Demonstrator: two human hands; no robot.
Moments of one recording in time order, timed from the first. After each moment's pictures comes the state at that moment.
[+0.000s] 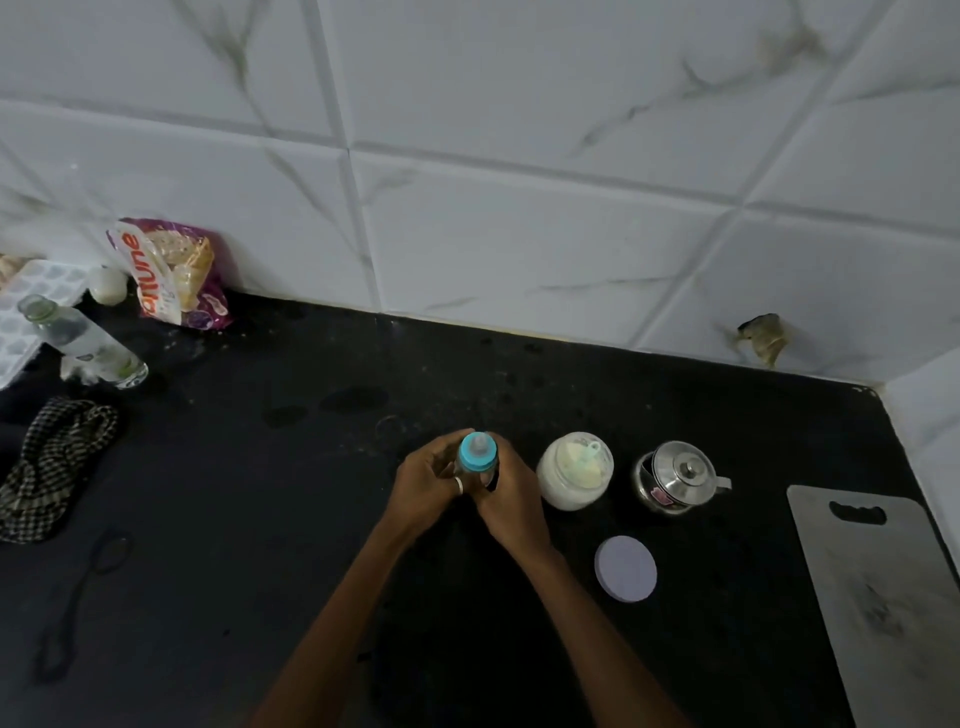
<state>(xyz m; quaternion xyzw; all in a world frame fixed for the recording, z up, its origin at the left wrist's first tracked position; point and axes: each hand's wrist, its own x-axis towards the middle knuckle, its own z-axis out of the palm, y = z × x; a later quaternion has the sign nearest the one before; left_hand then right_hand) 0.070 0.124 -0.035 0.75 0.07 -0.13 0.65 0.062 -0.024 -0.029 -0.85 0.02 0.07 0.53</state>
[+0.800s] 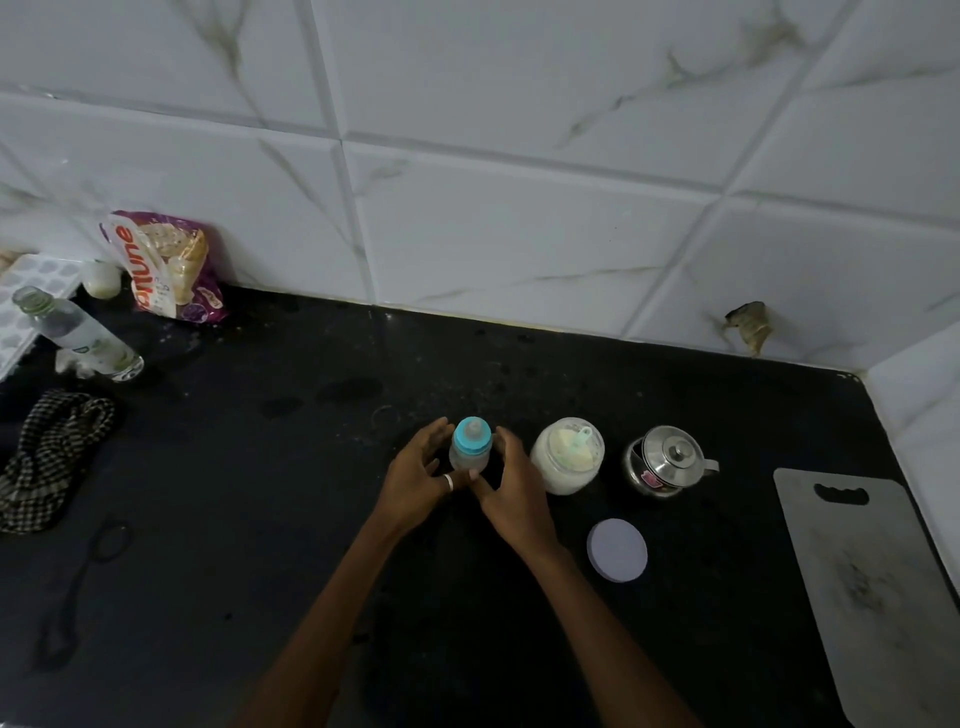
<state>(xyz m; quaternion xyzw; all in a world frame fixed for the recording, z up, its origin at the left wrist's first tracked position) 0.060 0.127 -0.040 0.75 0.10 -0.16 0.63 0.049 -0.038 -0.032 -0.88 0.05 0.11 0.46</state>
